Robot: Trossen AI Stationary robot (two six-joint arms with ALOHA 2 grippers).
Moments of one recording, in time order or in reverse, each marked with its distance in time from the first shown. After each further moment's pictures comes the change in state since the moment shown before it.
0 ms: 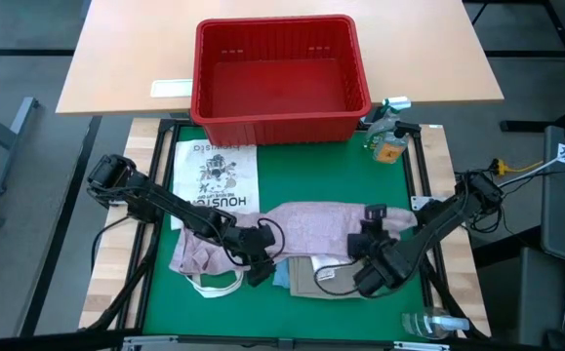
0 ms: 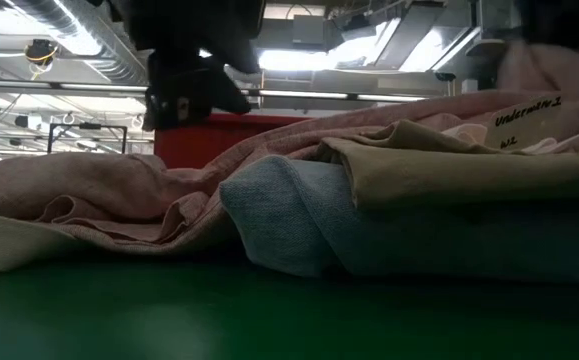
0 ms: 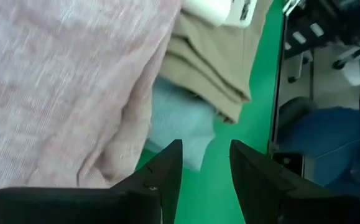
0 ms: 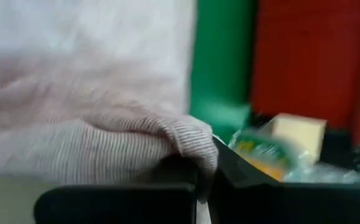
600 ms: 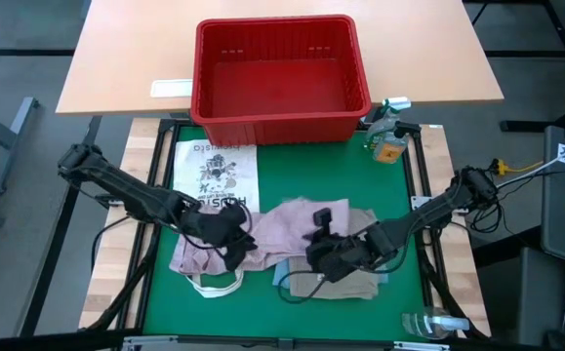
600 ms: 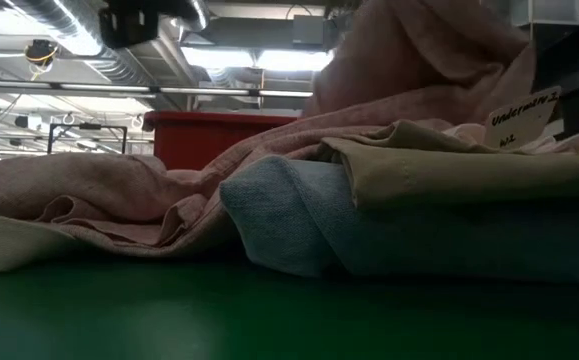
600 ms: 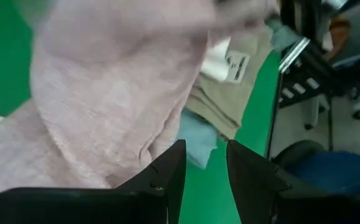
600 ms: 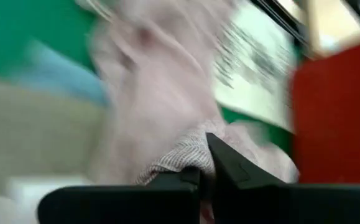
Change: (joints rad) left arm -0.064 -0.332 0.001 -0.290 -0.271 -0.066; right arm -0.168 0.000 0.008 0.896 -0.025 -0.751
